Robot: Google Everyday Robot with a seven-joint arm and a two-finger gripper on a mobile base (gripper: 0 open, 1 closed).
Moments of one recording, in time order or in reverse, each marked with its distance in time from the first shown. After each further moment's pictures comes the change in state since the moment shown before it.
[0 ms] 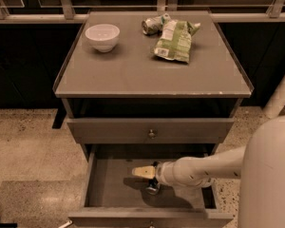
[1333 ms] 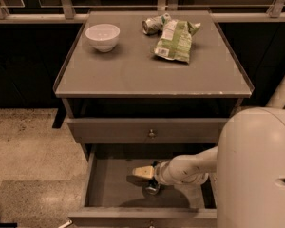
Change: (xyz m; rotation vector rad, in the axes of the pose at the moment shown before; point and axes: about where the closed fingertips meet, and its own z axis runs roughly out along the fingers) arm 0.004 -0.020 0.032 0.046 0.049 0.070
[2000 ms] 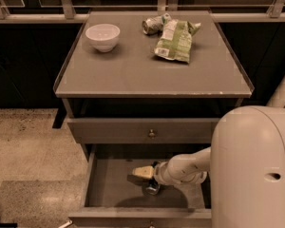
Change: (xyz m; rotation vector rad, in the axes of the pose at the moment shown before) arm 0.000 -0.005 0.007 0.016 0.011 0.020
